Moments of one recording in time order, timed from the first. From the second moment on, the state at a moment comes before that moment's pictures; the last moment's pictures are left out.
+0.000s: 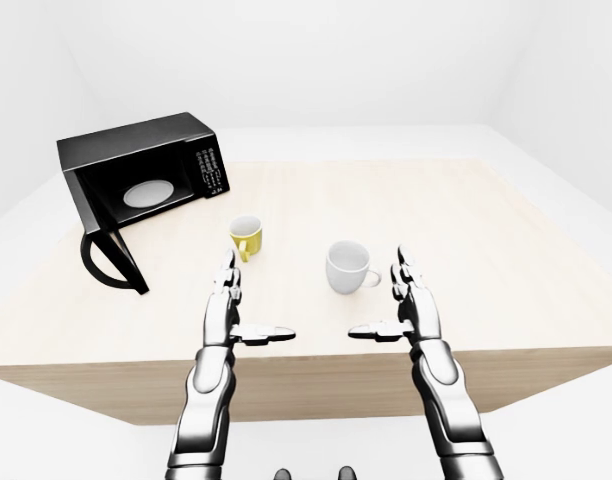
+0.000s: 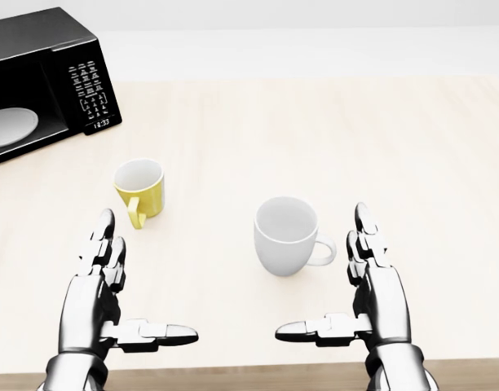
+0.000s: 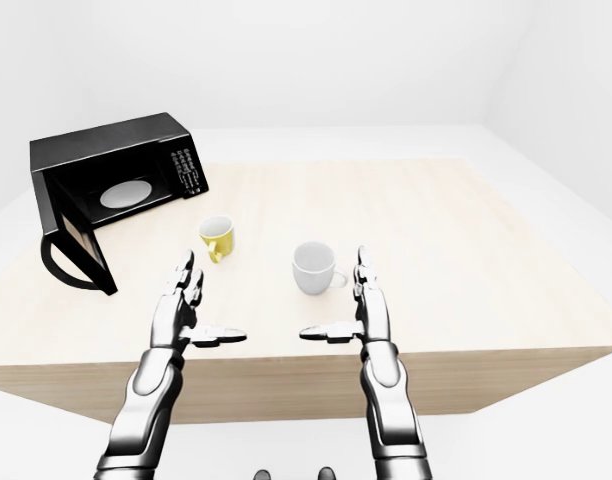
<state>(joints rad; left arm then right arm) 0.00 0.01 0.02 0.00 -0.01 0.00 -0.02 0.00 -0.01 -0.01 0.00 0.01 0.00 0.02</state>
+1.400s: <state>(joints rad) 0.33 -0.02 0.04 -0.83 0.06 0.09 -0.07 0.28 -0.01 0.07 -0.77 -0.15 0.09 0.01</state>
